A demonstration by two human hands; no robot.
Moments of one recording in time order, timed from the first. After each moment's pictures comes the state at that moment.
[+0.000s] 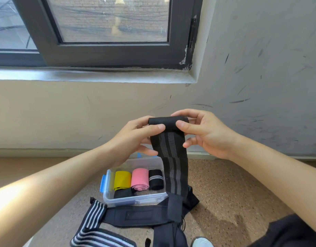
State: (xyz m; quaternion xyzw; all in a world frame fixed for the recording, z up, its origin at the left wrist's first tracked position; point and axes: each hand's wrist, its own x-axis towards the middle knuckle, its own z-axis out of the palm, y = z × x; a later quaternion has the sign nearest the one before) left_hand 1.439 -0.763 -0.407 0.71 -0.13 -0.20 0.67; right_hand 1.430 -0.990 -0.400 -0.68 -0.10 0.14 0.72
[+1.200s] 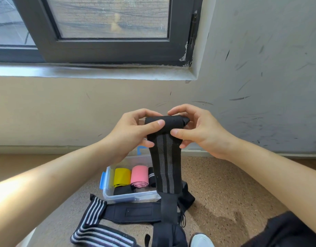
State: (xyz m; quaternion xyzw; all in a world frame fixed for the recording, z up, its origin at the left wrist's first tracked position) left_hand 1.435 -0.766 -0.402 0.71 -0.10 -0.14 0.68; right_hand 1.423 -0.984 -0.403 -0.75 -0.14 0.07 0.64
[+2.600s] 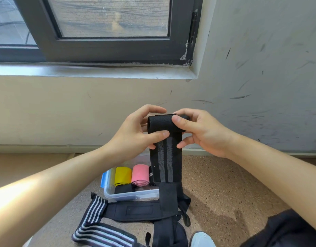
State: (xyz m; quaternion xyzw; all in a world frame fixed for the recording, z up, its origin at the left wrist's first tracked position) left_hand 1.428 -0.768 -0.409 0.75 -0.20 -0.07 0.63; right_hand 1.426 -0.982 -0.403 -0.70 -0.11 0.15 0.69
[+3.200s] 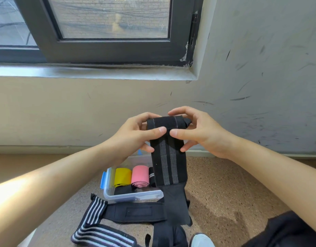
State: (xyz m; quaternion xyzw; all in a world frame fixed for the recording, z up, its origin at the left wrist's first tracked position) left_hand 1.435 -0.763 -0.411 0.71 -0.14 -0.18 0.66; right_hand 1.426 -0.987 -0.403 -0.76 -0.12 0.12 0.63
